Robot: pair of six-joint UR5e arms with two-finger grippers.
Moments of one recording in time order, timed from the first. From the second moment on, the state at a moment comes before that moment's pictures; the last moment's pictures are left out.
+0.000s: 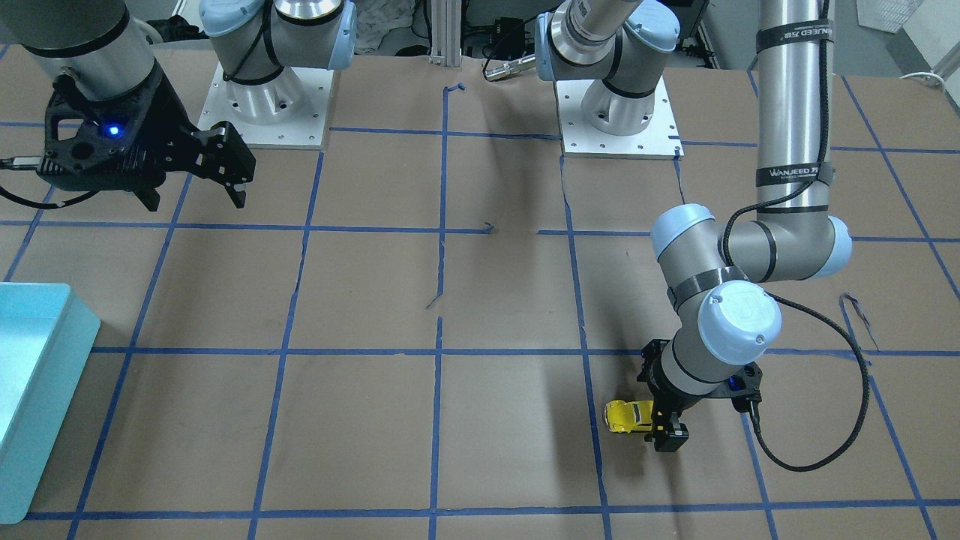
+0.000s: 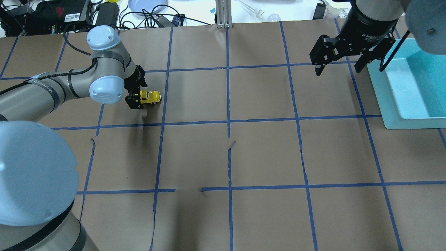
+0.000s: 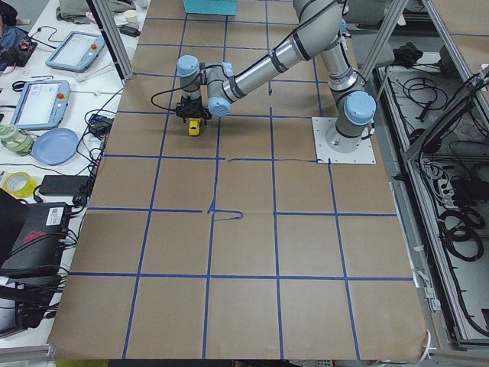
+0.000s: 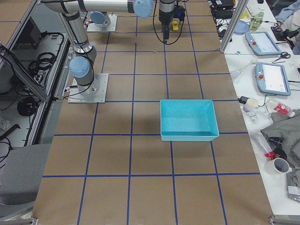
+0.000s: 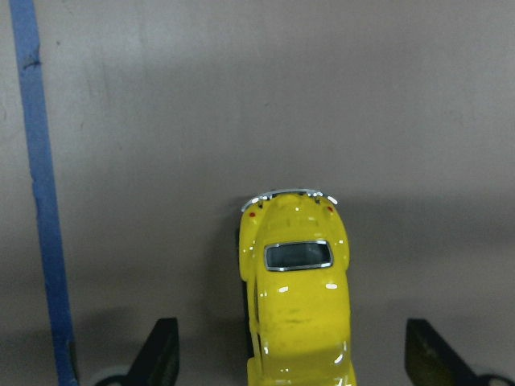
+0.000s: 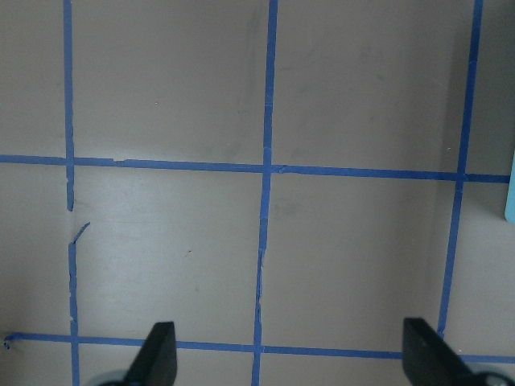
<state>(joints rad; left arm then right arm) -1.46 -2.13 -1.67 -0.87 1.59 -1.42 1.52 -1.55 1.54 -1.58 -1.55 -0.10</state>
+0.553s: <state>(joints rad) -1.44 -2.13 -1.67 -0.87 1.58 -1.42 1.52 -1.55 1.54 -1.58 -1.55 -0.10</state>
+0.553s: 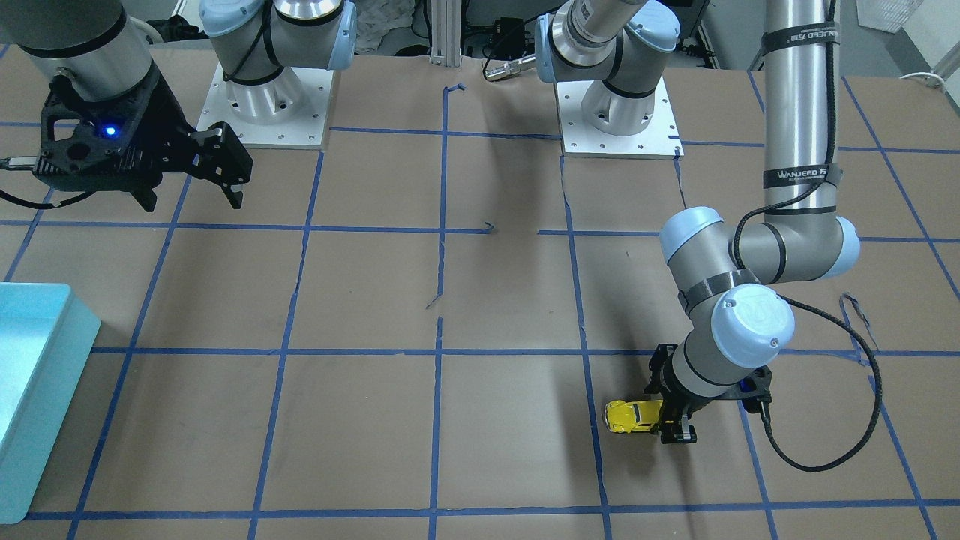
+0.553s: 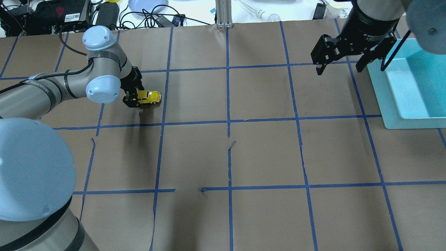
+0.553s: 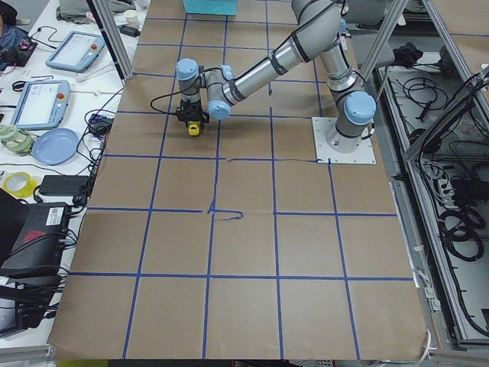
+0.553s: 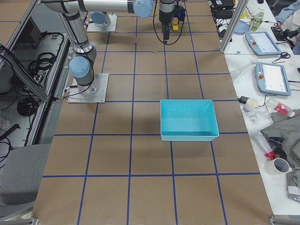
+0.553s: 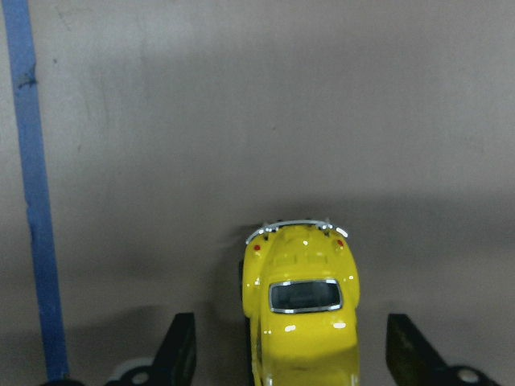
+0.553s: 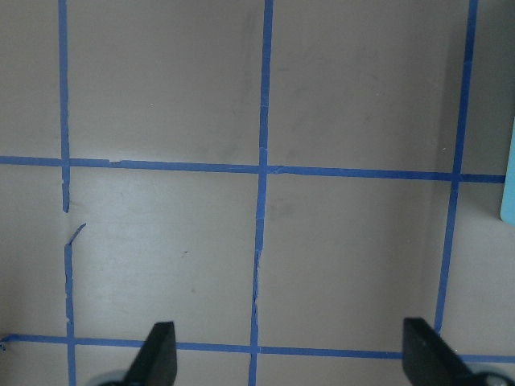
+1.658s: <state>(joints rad) -1.53 -2.10 -1.64 -0.91 1.39 -1.48 1.51 -1.55 1.55 -1.58 -1.55 -0.10</state>
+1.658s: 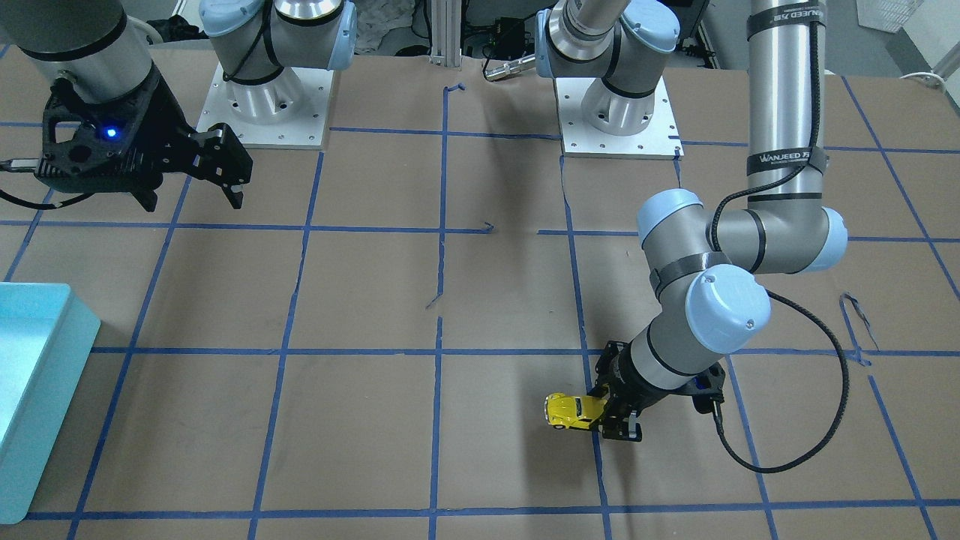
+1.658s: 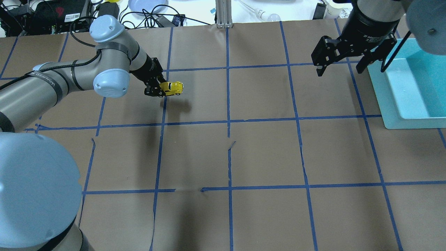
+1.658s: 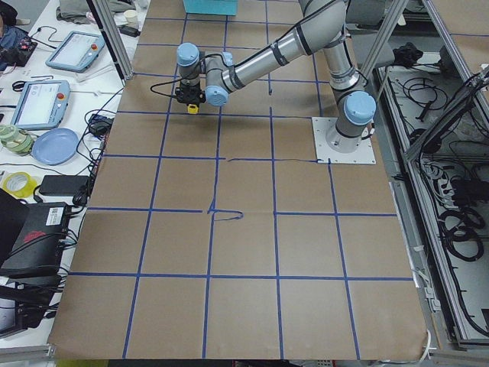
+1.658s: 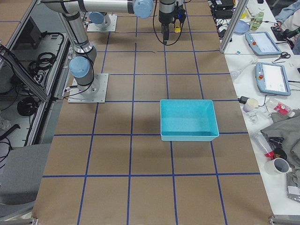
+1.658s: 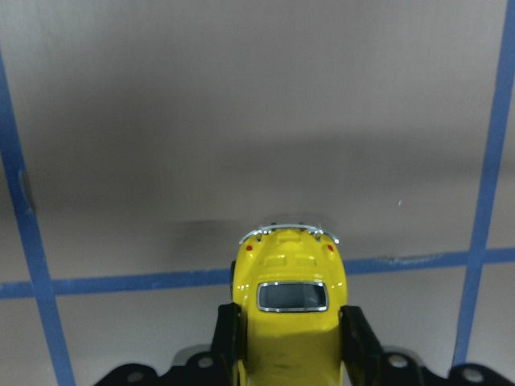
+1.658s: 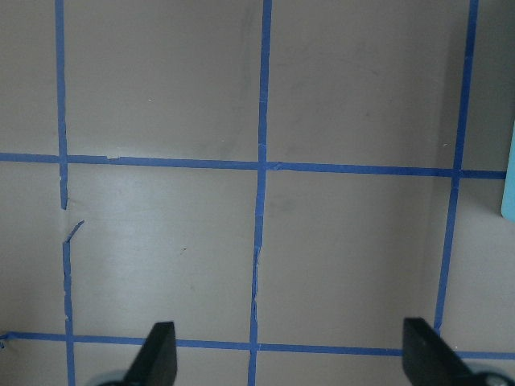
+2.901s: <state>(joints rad) -1.60 -2.14 -1.60 -0.96 1.49 -1.54 1.49 -1.55 1.55 -1.57 -1.56 -0.10</state>
